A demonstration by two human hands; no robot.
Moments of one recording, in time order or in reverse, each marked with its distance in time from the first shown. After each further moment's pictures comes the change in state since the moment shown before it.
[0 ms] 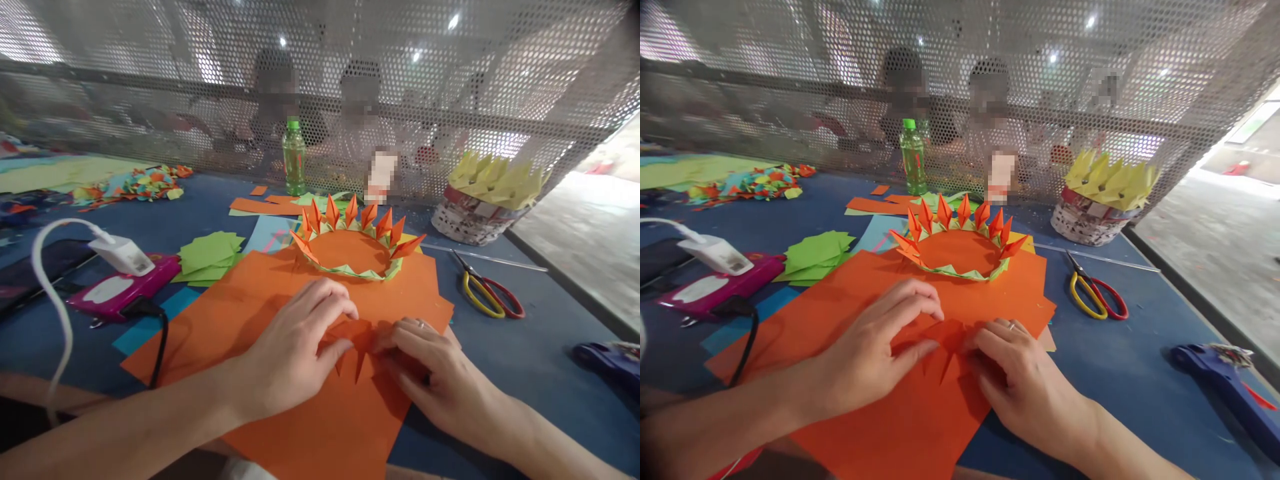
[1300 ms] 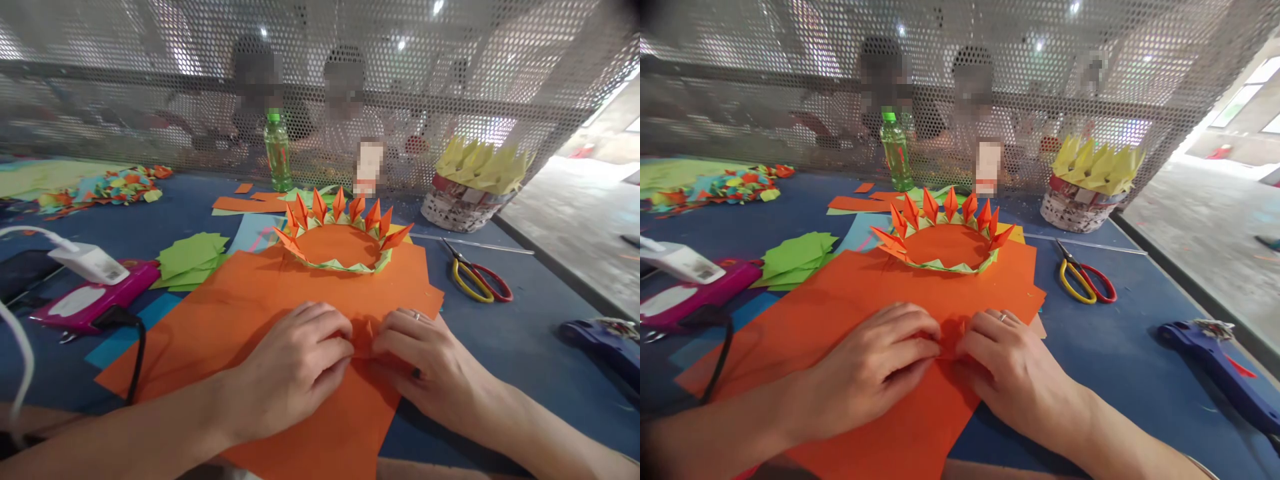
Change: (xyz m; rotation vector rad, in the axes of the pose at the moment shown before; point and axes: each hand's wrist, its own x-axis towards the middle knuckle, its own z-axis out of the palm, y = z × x) left_hand -0.001 0.003 0.011 0.126 -0.157 0.206; right_hand -0.002 0.002 0.001 -0.158 0.036 -0.082
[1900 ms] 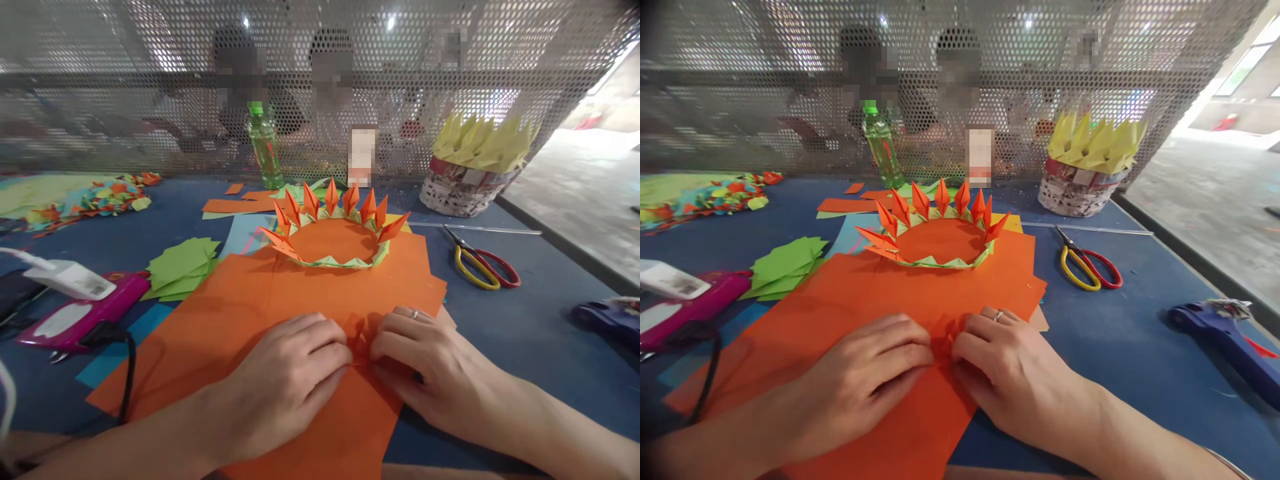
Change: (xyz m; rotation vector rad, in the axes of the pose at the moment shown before) left_hand -0.005 0.000 0.000 -0.039 -0.076 0.020; right_hand 0.000 -0.001 0.000 0.011 -0.102 0.026
